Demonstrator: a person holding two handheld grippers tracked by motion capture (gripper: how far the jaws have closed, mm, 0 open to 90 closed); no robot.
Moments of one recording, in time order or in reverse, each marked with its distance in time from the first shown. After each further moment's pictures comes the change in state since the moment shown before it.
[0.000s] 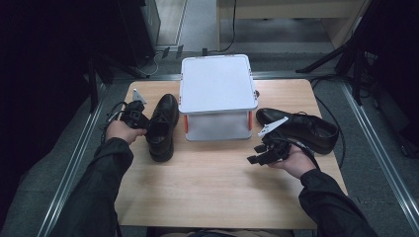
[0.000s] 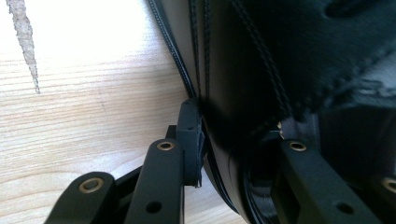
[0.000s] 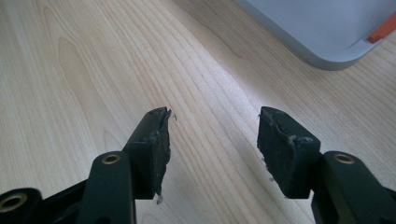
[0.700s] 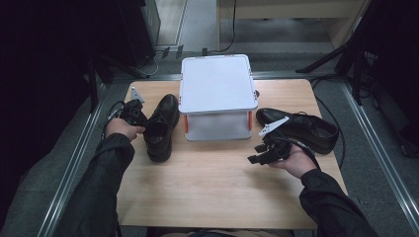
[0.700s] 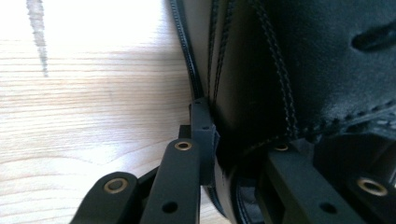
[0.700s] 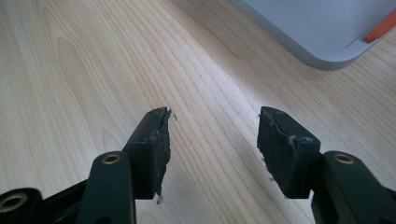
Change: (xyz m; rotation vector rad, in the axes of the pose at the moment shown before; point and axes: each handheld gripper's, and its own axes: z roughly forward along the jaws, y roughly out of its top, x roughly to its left) left arm 0.007 0.008 -0.004 0.047 -0.002 -0.092; right arm -0.001 -0.001 -0.001 -0.003 -0.001 0.001
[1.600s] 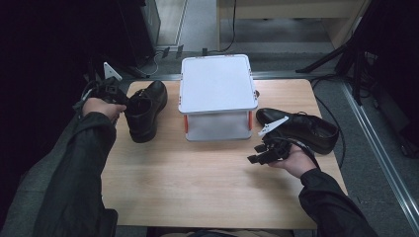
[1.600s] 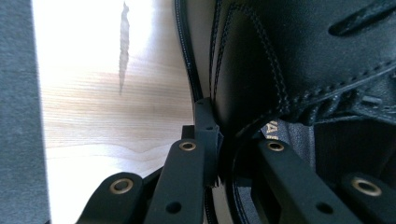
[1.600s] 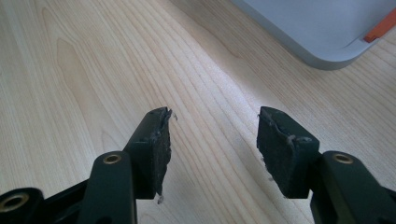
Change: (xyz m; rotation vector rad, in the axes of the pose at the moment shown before) left arm 0.020 0.014 -0.095 -0.116 -0.043 -0.102; right arm -0.001 0.001 0.001 0.003 0.000 0.000
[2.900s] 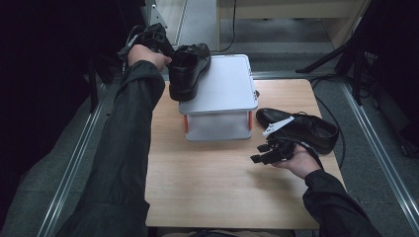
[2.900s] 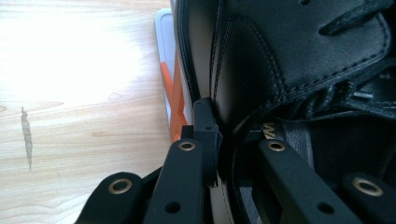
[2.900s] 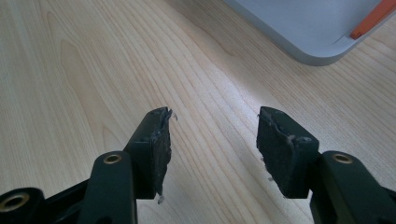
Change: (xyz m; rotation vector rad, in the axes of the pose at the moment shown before) left arm -0.183 0.055 -0.050 -0.081 -0.007 0.157; right arm -0.004 -0.006 -0.008 -0.026 0.005 0.005
